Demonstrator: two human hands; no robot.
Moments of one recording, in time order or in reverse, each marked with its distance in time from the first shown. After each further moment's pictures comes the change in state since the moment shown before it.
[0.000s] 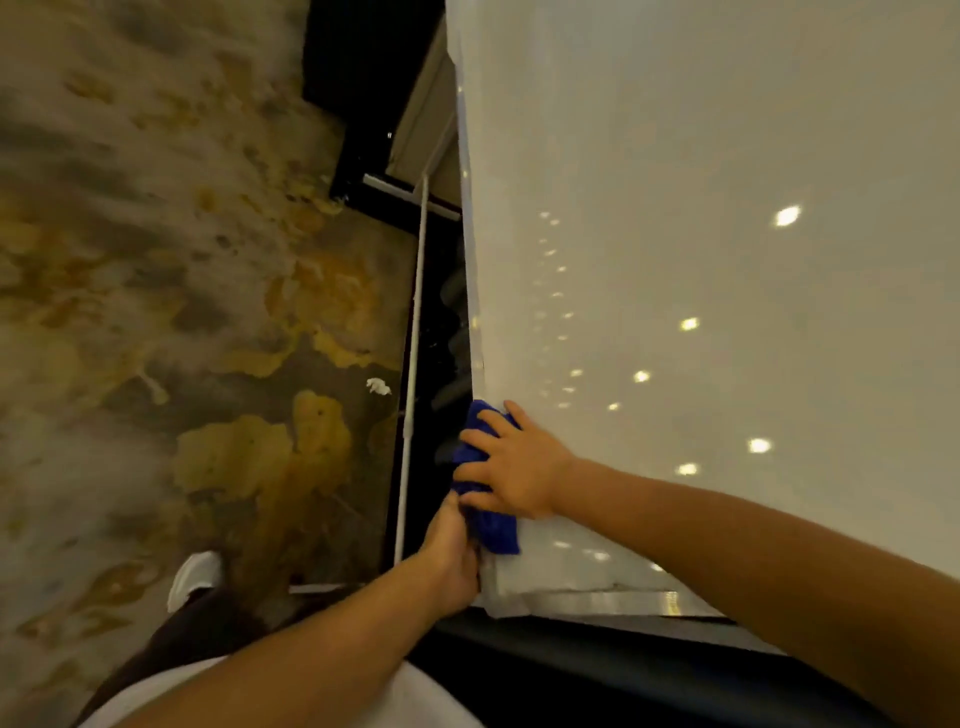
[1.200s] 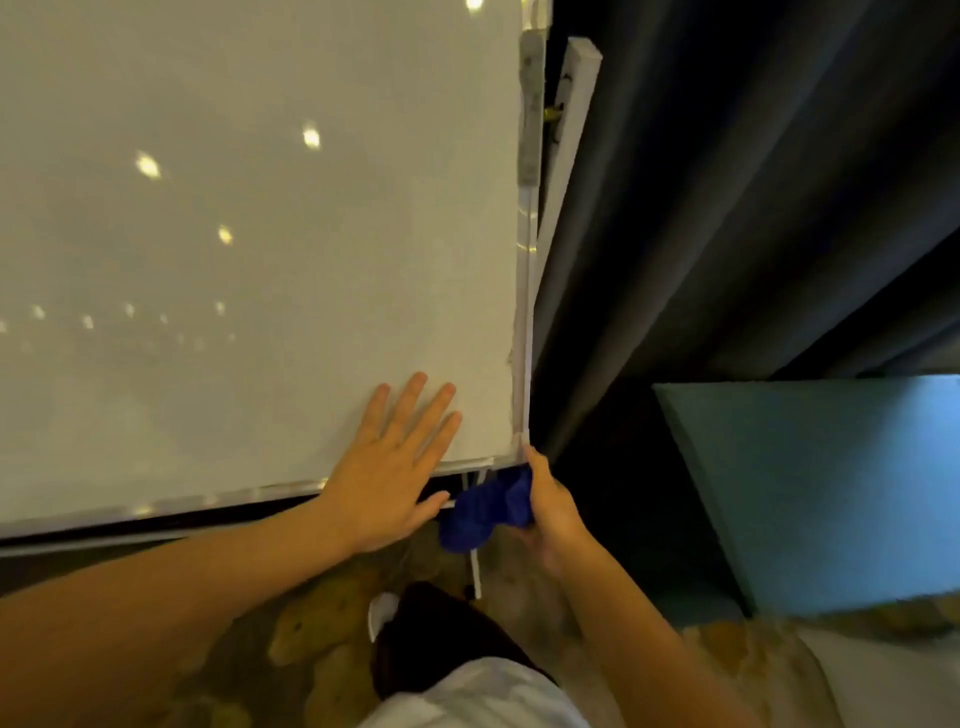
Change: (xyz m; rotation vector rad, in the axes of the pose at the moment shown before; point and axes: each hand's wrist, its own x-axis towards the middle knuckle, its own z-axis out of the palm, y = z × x) left_hand 0.046 0.137 0.094 -1.624 1.509 -1.178; right_hand 0.049 -0.182 -0.009 -1.420 -1.031 -1.406
